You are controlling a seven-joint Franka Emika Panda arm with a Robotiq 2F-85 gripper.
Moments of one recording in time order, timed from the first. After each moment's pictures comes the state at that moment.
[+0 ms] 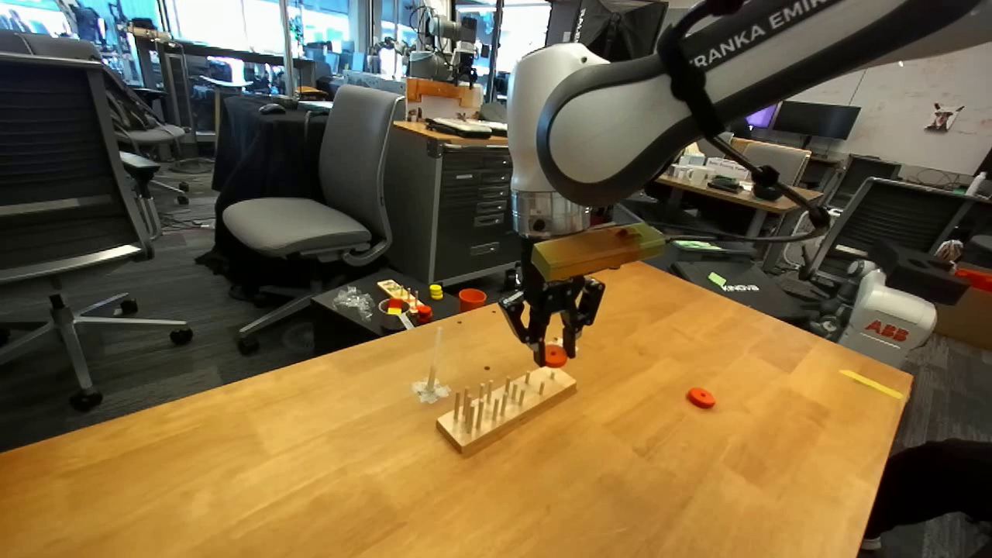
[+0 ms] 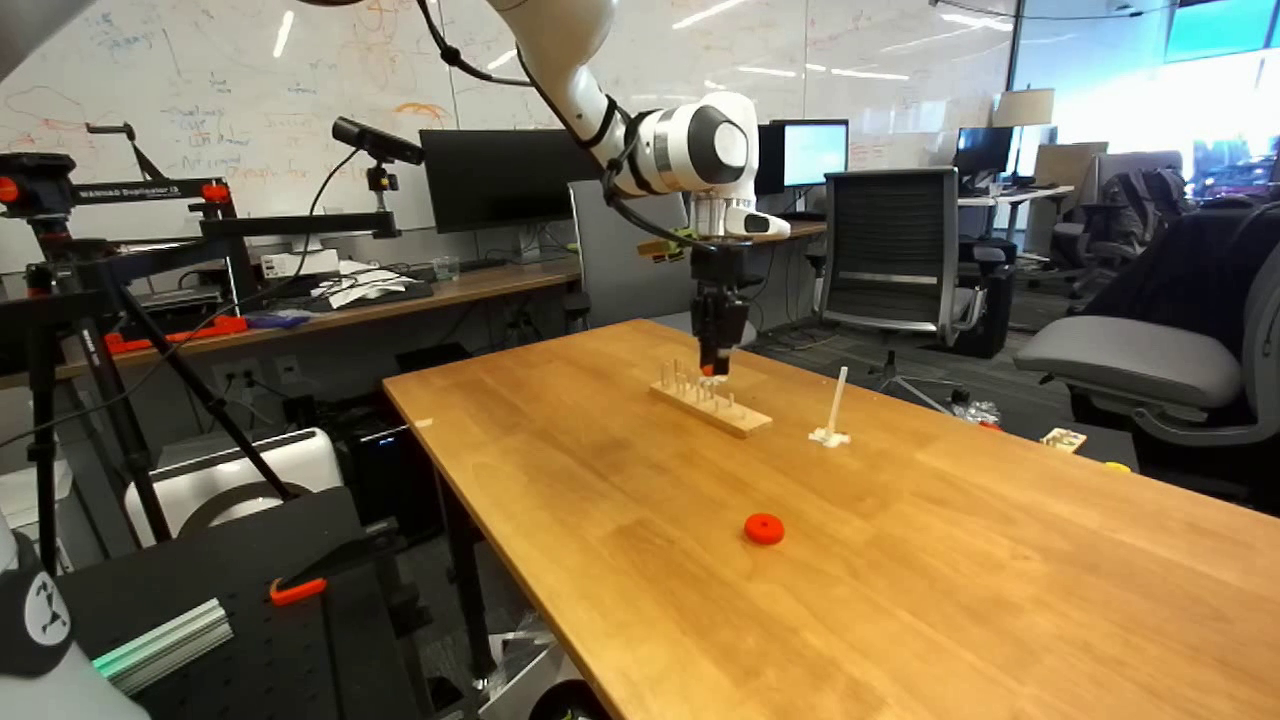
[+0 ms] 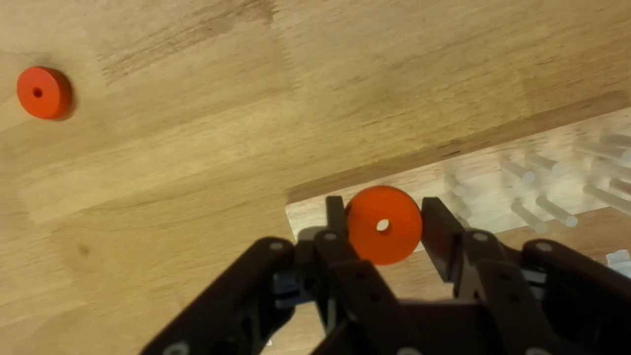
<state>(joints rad) 0.30 0.83 0.00 -1.36 -0.09 1.99 0.63</state>
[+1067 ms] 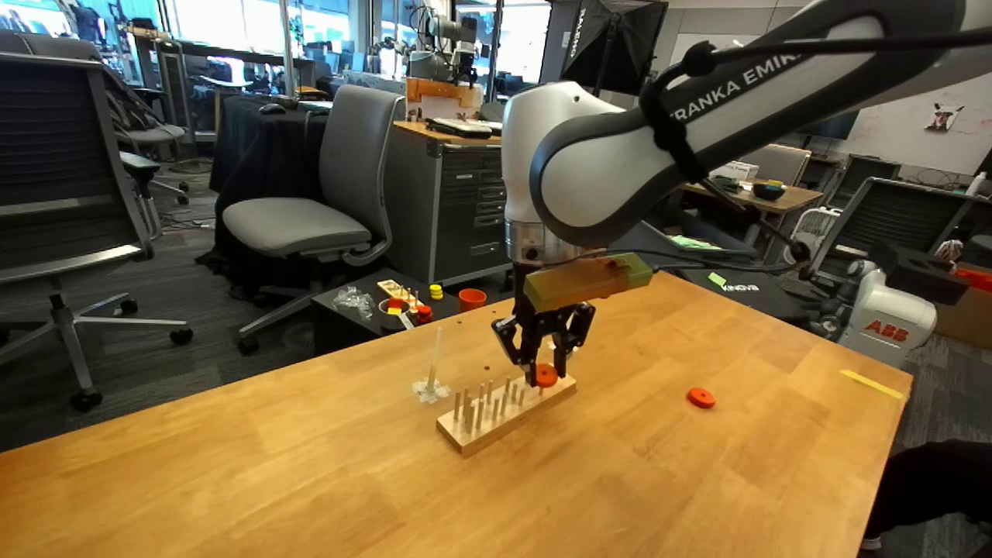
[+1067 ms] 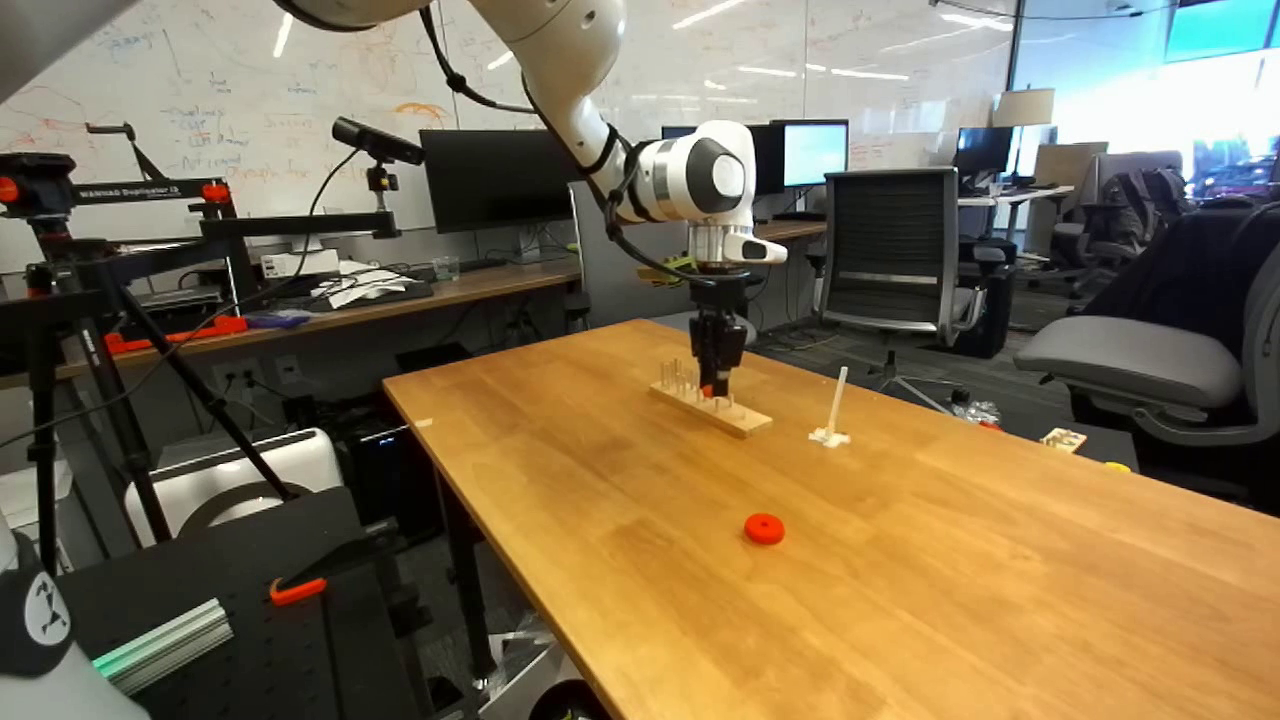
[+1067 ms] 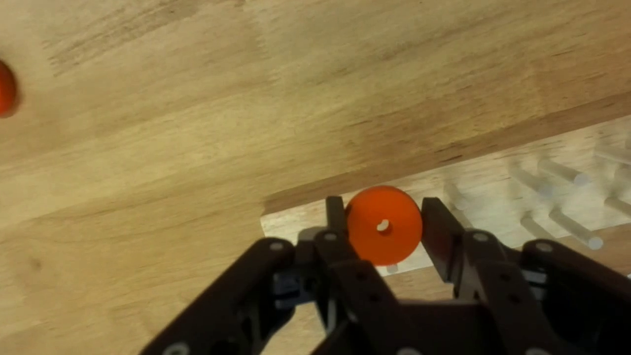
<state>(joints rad) 0.31 0.89 0.00 -1.36 -0.09 2.06 0.63</state>
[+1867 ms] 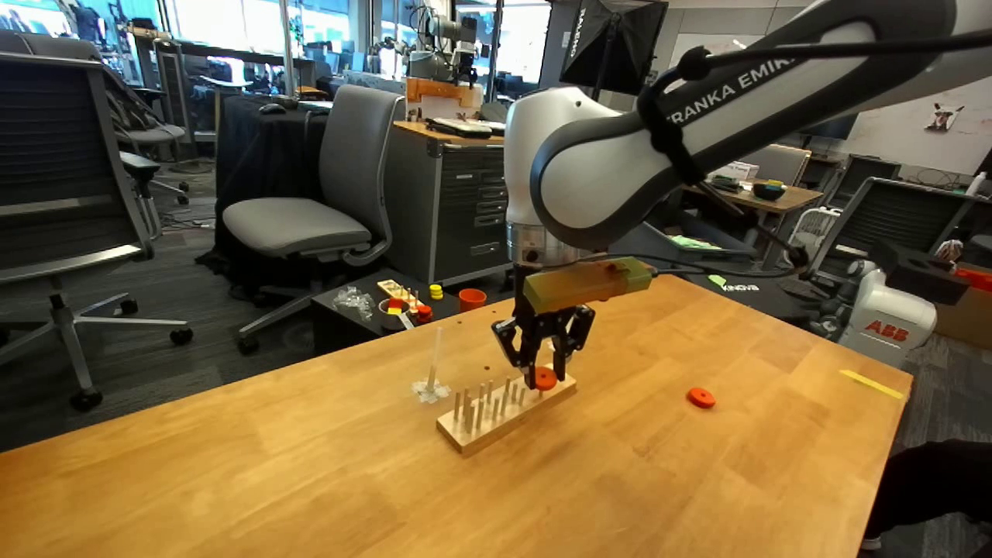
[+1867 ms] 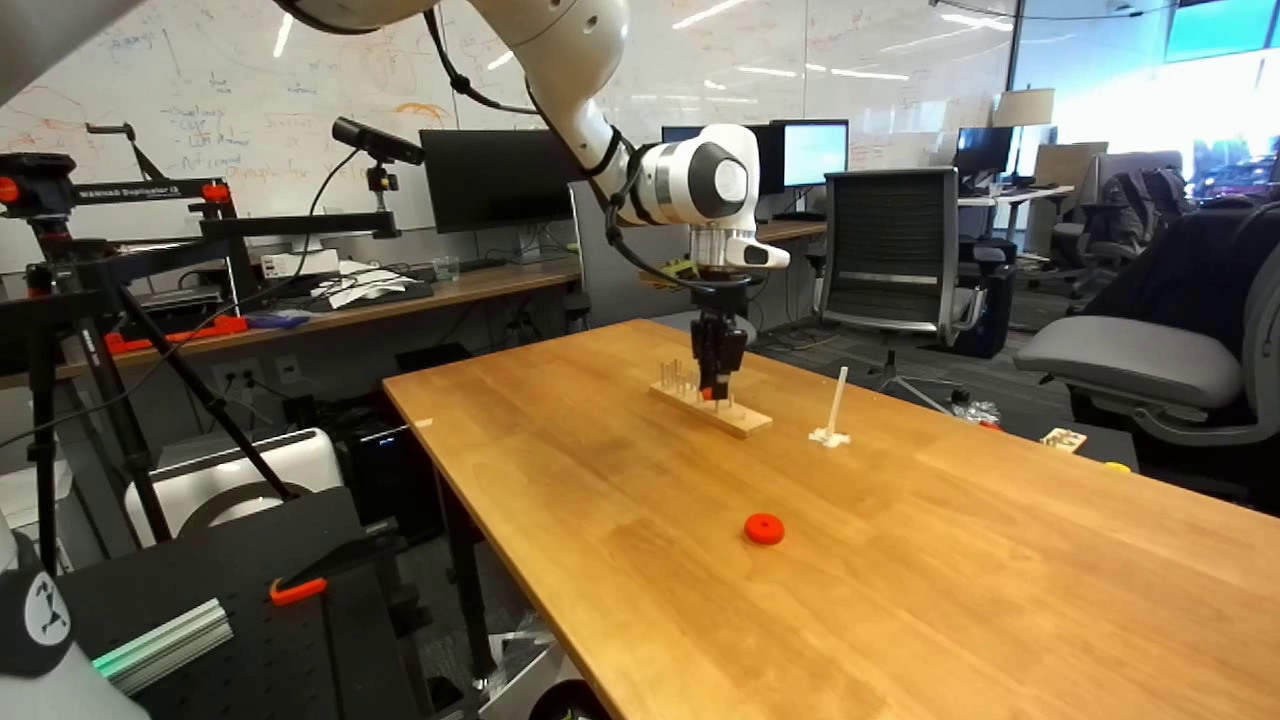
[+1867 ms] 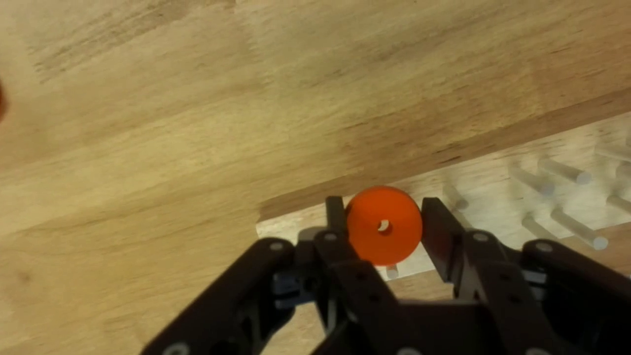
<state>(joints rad) 0.30 0.90 0.00 -1.36 -0.07 2.07 0.63</state>
